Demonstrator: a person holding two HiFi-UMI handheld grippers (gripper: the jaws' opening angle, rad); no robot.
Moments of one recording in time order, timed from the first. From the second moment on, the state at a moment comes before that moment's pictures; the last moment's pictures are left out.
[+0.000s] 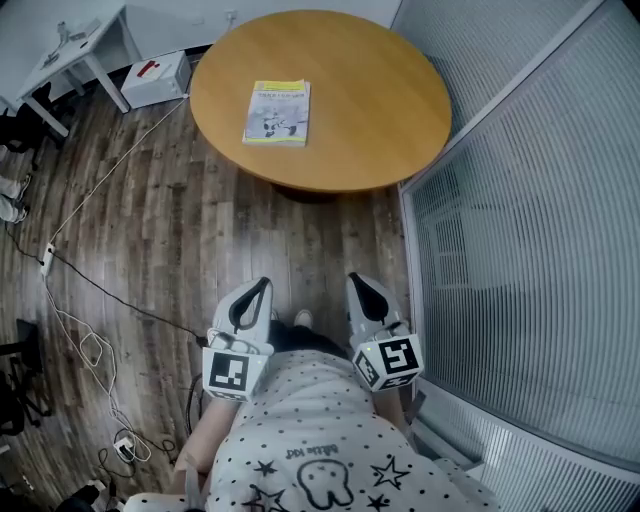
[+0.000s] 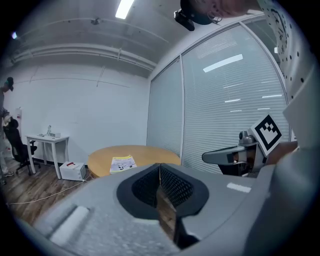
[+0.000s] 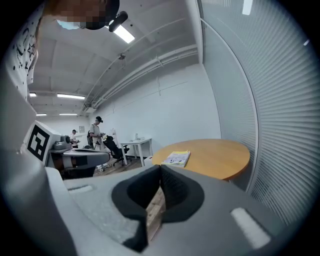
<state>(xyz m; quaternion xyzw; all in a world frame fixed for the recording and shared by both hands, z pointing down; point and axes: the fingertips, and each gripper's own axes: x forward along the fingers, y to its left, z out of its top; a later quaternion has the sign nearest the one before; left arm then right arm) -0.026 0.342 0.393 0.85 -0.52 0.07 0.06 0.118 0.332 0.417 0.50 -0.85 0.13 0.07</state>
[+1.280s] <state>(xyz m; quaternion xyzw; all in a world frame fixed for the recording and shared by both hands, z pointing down) -0.011 0.325 0.400 0.84 -0.54 0.08 0.07 0.189 0.316 0.416 0.53 -0.84 0.14 0.06</state>
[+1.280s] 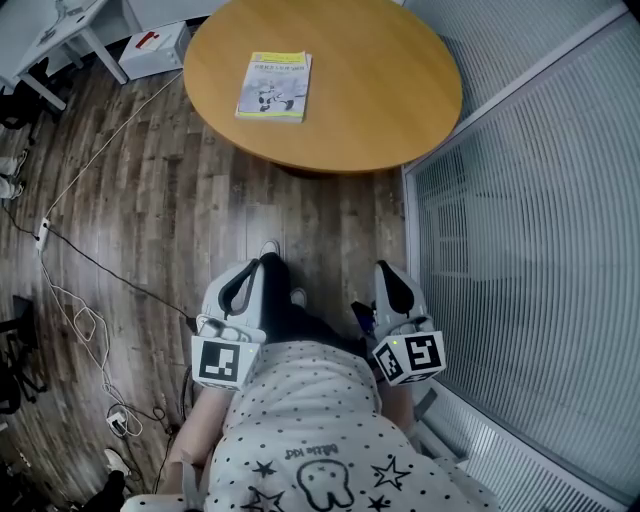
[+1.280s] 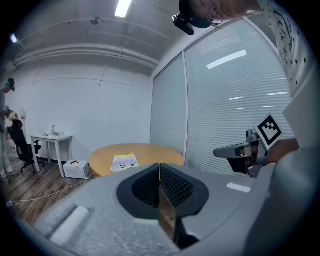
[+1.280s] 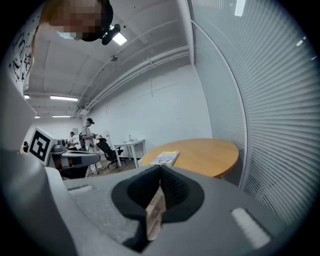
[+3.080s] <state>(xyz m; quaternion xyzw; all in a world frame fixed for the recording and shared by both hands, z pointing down) -0.119 0.079 0.406 0.85 -0.50 0.07 0.12 0.083 0.107 0.432 0.56 -0.80 0.18 0.12</state>
